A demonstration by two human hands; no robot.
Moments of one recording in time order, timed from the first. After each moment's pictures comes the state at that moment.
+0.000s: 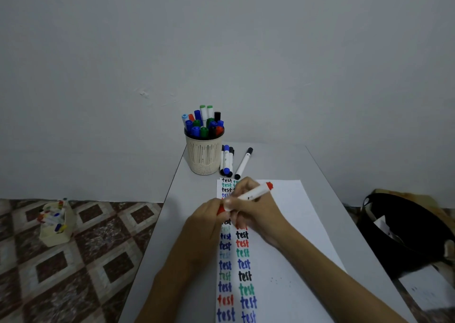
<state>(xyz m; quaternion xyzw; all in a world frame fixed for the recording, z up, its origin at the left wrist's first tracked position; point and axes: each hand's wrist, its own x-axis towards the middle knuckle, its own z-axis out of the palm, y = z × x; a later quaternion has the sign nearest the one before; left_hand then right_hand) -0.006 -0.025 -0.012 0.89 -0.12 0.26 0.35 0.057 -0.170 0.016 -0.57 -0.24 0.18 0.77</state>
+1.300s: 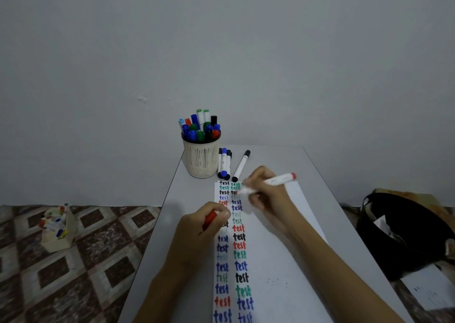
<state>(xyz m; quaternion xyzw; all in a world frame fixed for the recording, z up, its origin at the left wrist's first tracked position) -0.018 -0.026 0.000 0.82 -0.09 0.18 0.53 0.074 -0.189 0.035 -0.48 -0.20 0.16 0.84</state>
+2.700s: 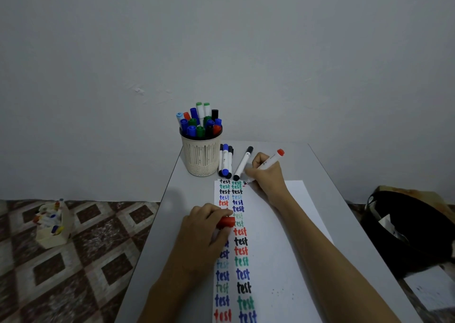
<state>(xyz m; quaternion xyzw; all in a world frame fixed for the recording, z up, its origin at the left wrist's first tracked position) -0.003 -0.023 -0.016 0.94 -0.08 0.17 0.29 0.152 -0.166 0.018 -0.74 -0.14 -0.02 0.66</state>
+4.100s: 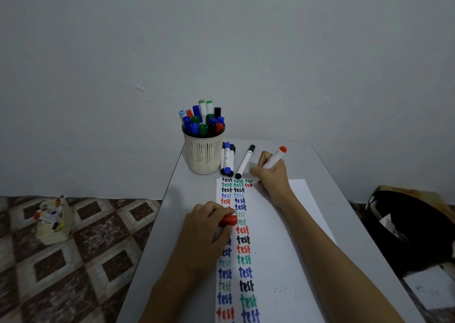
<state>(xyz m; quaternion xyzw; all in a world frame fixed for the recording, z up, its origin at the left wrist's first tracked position) -0.004 -0.022 -0.015 0.94 -0.08 0.17 0.30 0.155 -0.170 0.011 -0.74 -0.12 -0.06 0.66</state>
